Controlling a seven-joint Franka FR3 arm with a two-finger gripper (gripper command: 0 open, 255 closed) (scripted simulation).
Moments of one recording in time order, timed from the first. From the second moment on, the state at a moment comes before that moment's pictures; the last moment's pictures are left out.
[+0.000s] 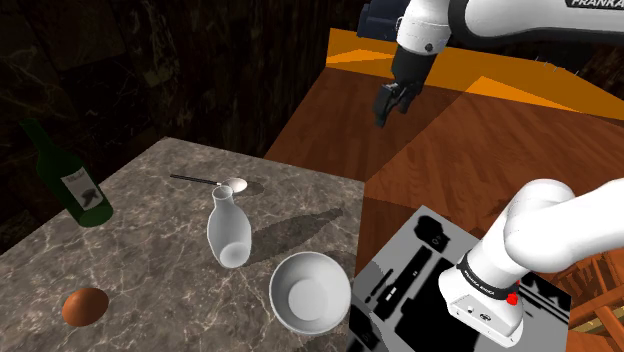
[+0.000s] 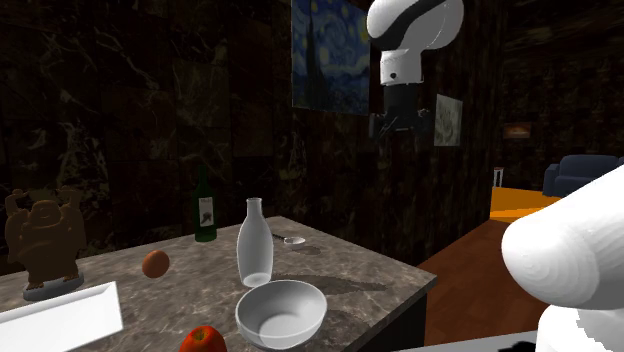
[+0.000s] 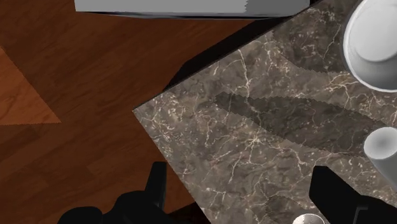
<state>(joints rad) 0.05 -0.65 0.17 -2.28 -0.01 1.70 0.23</state>
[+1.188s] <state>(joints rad) 0.09 -0.20 0.48 -2.08 -0.03 1.98 0.62</state>
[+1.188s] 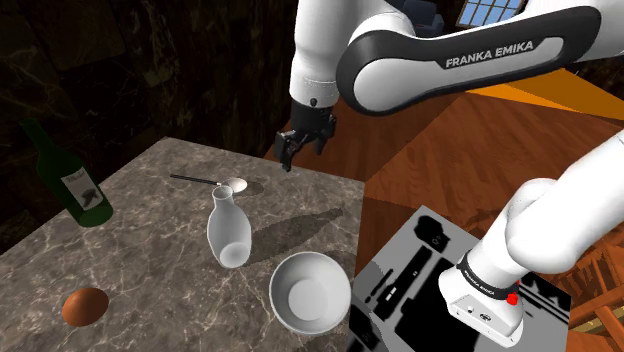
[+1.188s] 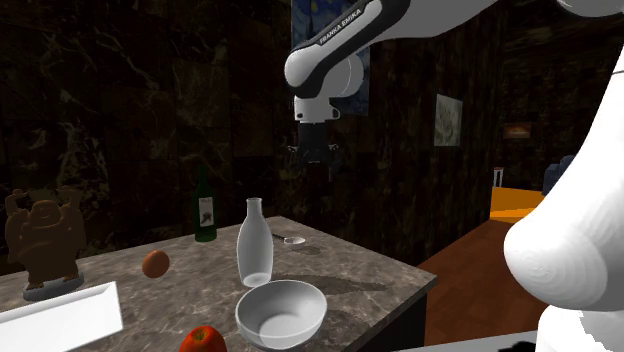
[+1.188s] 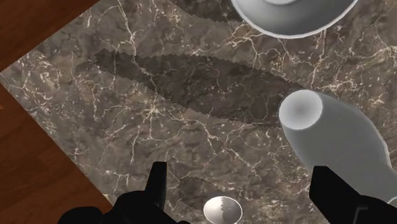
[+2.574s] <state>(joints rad) 0.26 0.39 0.56 -1.64 -0.37 2.05 0.98</state>
